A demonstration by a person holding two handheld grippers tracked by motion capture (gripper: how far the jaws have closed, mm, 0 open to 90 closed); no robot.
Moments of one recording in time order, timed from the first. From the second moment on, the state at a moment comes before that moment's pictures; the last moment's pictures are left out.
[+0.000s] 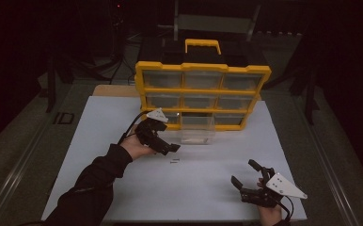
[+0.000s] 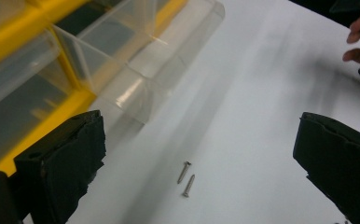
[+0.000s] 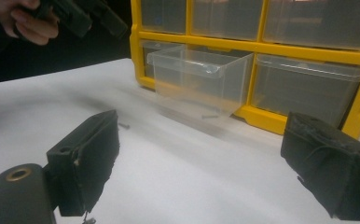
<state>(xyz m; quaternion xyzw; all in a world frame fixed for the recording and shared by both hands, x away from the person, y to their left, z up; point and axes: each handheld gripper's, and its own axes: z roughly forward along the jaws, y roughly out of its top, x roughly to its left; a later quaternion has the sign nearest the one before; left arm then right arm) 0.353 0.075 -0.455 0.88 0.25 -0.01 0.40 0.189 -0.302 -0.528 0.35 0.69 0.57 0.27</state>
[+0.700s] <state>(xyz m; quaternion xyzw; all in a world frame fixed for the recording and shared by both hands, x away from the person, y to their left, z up) 0.349 0.067 -0.519 0.91 0.22 -0.02 0.36 0.189 -0.303 -0.528 0.34 0.70 0.57 0.26</state>
